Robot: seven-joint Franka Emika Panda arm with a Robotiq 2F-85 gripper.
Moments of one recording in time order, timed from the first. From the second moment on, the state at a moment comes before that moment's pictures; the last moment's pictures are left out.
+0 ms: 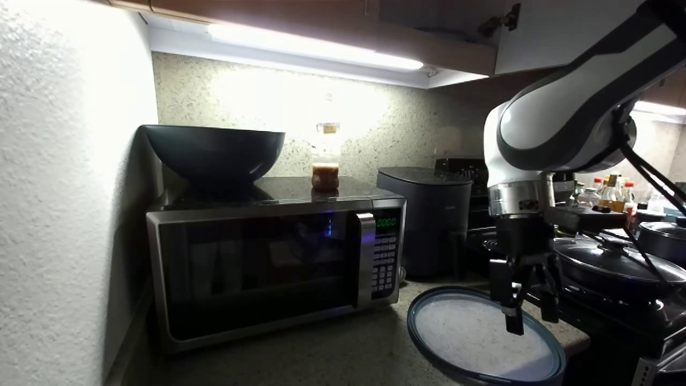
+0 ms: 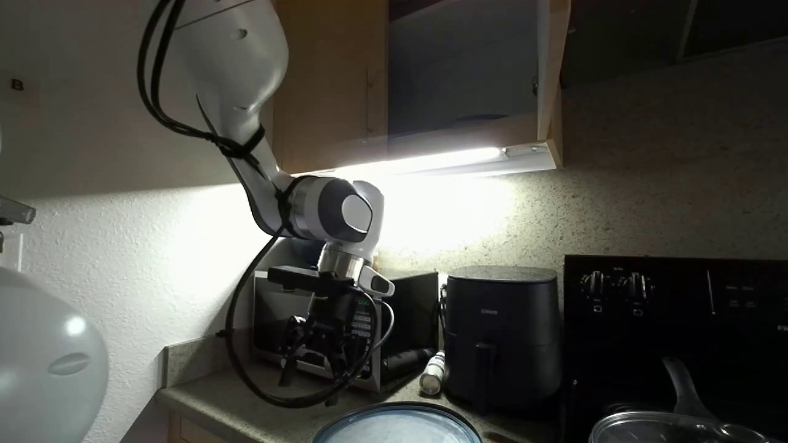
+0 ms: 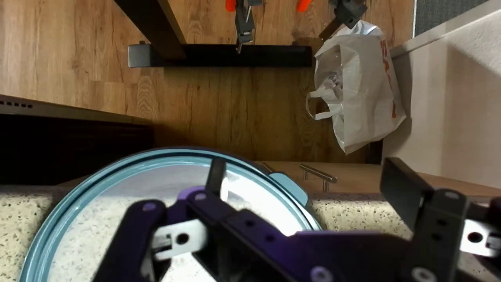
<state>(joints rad) 0.03 -0.19 0.01 -2.52 0.11 2.01 0.01</state>
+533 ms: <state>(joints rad) 0.03 -0.18 0.01 -2.52 0.11 2.01 0.01</state>
